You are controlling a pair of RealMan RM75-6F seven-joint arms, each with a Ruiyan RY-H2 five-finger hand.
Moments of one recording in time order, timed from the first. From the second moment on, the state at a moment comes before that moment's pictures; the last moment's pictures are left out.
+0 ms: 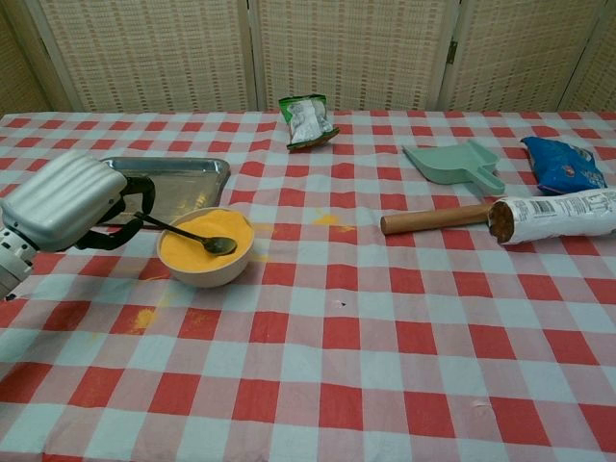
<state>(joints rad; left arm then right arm) -0.57 -2.07 -0.02 -0.26 1.59 1.48 -0.03 0.01 -1.07 -0.04 -1.71 -1.58 1.46 -0.18</state>
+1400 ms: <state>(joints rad) -0.54 -2.05 -0.01 -0.30 1.59 1.50 -0.07 0.01 -1.07 -0.04 -1.71 -1.58 1.46 -0.20</state>
